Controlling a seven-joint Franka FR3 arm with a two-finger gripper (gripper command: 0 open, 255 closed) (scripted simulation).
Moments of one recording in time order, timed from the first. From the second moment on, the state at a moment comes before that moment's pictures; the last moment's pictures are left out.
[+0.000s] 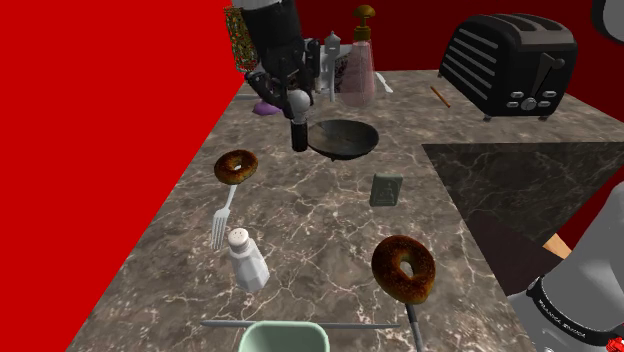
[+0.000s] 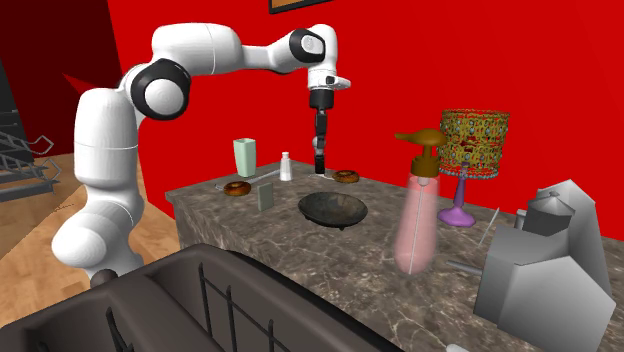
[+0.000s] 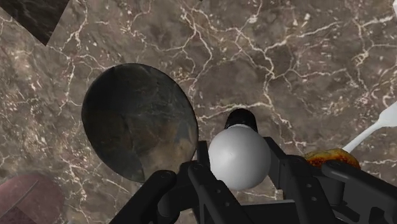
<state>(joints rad) 0.25 0.22 0.45 -1.30 -0.27 1.35 0.59</state>
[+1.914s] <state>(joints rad) 0.05 0.07 0.33 -1.52 -0.23 1.48 0.30</state>
